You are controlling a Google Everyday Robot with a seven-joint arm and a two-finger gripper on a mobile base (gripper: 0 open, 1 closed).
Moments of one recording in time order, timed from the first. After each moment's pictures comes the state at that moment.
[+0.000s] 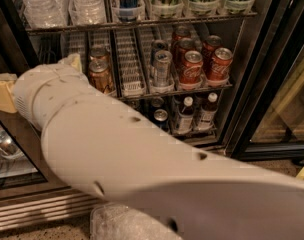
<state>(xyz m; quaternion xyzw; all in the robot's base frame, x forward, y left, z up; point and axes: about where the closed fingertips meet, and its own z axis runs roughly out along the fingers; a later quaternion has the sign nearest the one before) 0.460 0.216 1.008 -0.23 0.71 0.29 0.60</state>
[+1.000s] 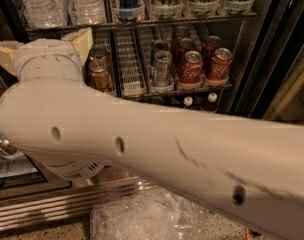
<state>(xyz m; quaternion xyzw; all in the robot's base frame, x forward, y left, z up) 0.528 0.200 1.031 -0.13 0.70 0.17 0.68</state>
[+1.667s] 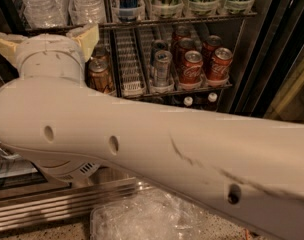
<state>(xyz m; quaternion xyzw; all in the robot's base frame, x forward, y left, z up) 0.535 0.189 1.040 -0.10 0.69 0.14 0.70</state>
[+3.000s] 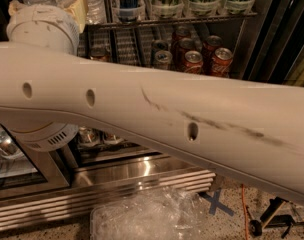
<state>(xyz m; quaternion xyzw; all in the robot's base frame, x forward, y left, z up) 0.573 0.183 1.076 -0.08 0.67 0.06 0.73</state>
